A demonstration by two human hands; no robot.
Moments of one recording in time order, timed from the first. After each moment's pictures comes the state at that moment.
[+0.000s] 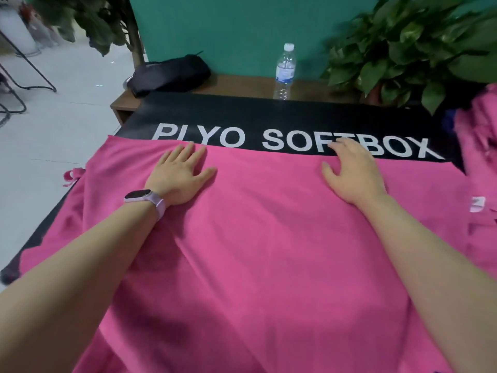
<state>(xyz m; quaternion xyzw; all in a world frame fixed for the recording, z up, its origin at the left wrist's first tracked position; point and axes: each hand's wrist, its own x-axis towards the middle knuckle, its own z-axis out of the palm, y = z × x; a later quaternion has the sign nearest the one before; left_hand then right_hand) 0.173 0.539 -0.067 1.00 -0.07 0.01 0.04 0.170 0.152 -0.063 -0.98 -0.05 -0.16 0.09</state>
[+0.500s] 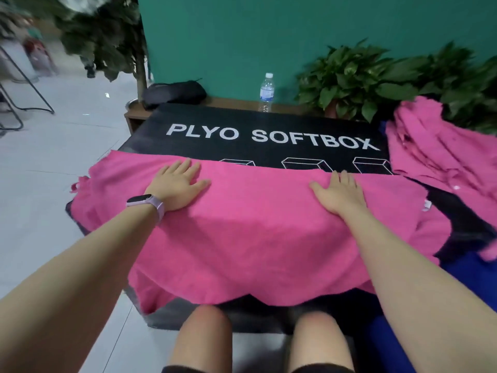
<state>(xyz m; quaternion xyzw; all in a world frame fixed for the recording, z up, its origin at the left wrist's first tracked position) 0.015 0.556 -0.065 0.99 -0.09 0.01 0.04 -0.008 0.161 -0.065 -0.98 0.17 0.00 0.08</state>
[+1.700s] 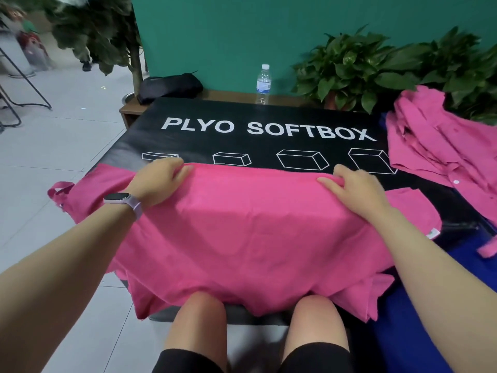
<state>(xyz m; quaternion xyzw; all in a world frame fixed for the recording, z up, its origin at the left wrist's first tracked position) 0.014 0.573 -0.054 0.96 -0.16 0.17 0.14 -0.031 0.112 -0.050 -0.98 -0.05 -0.19 0.07</state>
